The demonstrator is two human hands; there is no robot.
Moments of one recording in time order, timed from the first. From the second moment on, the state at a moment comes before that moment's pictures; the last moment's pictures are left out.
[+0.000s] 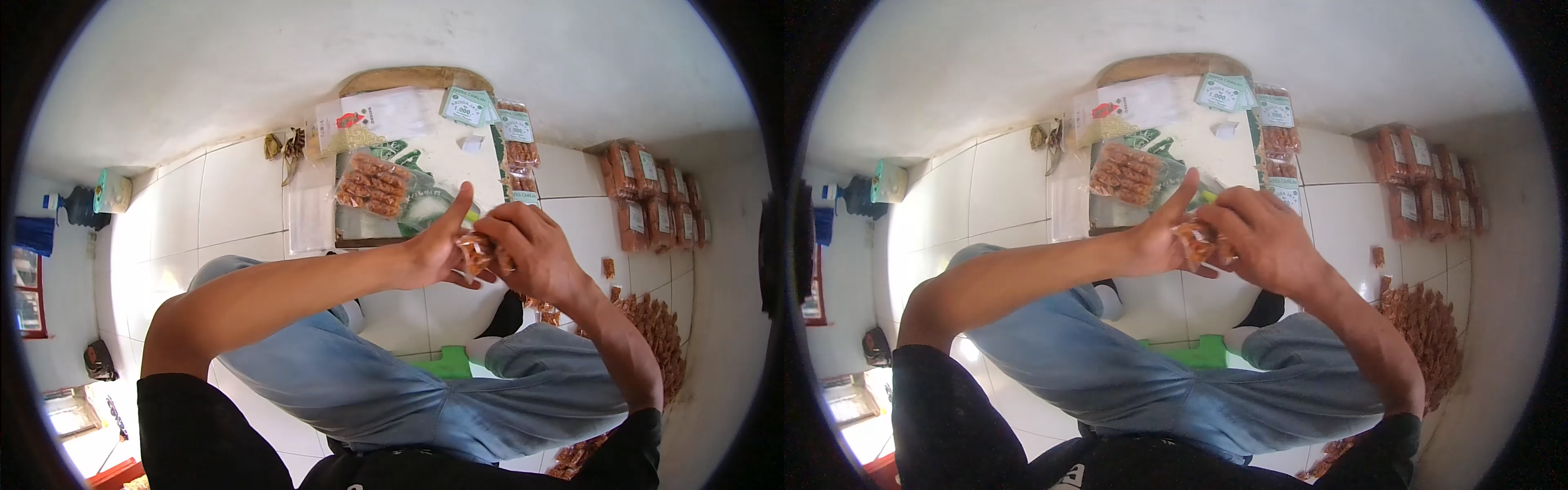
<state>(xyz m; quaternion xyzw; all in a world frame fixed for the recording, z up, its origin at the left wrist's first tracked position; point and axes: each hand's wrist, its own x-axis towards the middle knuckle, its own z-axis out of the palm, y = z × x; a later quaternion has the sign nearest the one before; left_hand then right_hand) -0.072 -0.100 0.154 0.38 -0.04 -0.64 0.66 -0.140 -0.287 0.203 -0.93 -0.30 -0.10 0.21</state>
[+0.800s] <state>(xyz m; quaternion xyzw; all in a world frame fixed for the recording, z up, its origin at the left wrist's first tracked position) -0.078 -0.093 0.168 0.60 0.03 -0.47 0.64 -0.122 -0.300 0.150 -0.81 0.04 0.18 0.55</state>
